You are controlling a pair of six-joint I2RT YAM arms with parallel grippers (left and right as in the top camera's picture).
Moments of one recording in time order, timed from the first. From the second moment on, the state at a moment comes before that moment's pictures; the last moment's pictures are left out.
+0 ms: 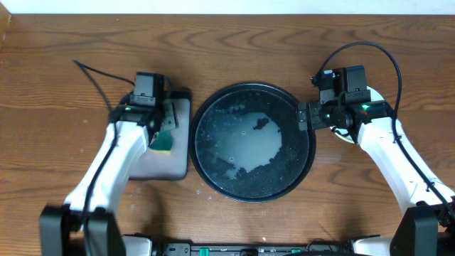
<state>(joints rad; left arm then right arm) -0.11 1.50 1.02 -0.62 -0.16 -0.26 0.17 1.54 1.07 -0.59 -0.15 0.00</state>
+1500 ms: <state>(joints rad) -0.11 1.39 1.04 -0.62 -0.16 -0.26 0.17 1.54 1.07 -0.59 -0.15 0.00</state>
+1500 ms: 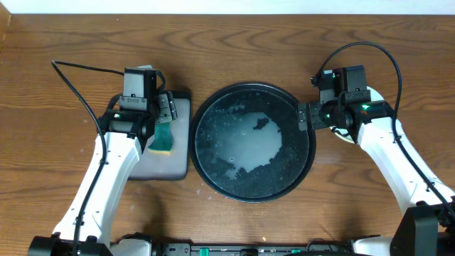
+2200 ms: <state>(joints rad) -0.11 1.39 1.04 -0.62 -0.16 -0.26 0.17 0.91 1.05 -0.60 -0.15 0.00</state>
